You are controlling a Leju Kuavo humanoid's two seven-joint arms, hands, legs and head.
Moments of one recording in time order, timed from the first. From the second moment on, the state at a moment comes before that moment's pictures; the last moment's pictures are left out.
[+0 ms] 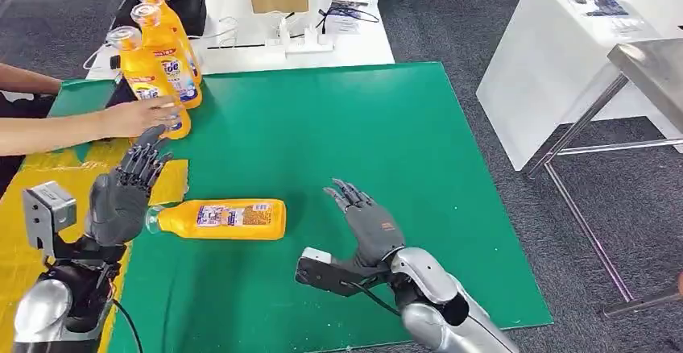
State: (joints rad) left arm -0.15 0.09 0.00 -1.65 0.09 -0.39 -0.15; right arm -0.17 -0.19 0.63 -1.56 0.91 0.10 0.24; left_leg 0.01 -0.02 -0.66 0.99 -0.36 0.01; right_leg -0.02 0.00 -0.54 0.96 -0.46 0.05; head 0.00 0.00
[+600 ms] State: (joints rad) left arm -0.16 0.09 0.00 -1.65 0.09 -0.40 -0.15; right arm -0.17 -0.20 0.63 -1.56 0.90 0.11 0.24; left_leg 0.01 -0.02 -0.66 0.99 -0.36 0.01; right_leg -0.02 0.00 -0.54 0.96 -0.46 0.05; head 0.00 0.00
